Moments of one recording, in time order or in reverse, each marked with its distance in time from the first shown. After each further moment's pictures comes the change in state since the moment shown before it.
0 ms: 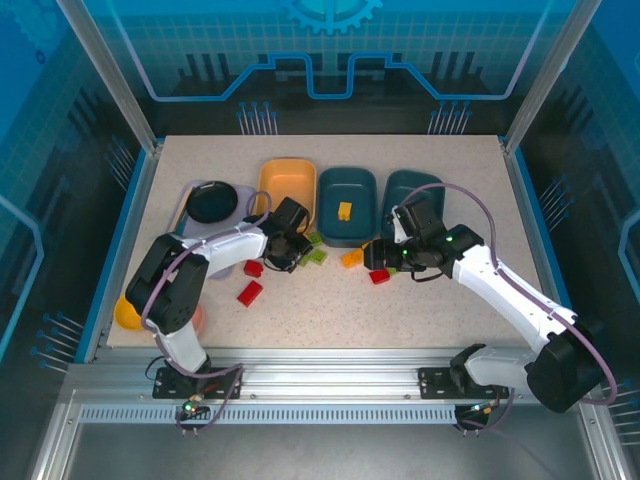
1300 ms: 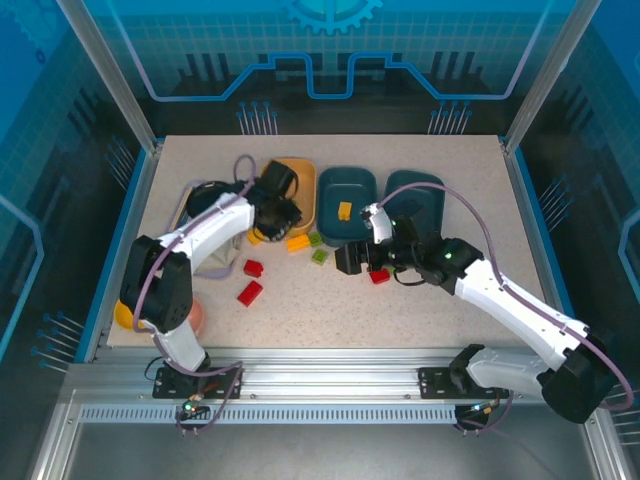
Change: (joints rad) left arm 0.133 0.011 0.354 -0.271 -0.027 0.193; right arm 0.158 -0.105 -0.068 0.380 -0.182 -0.044
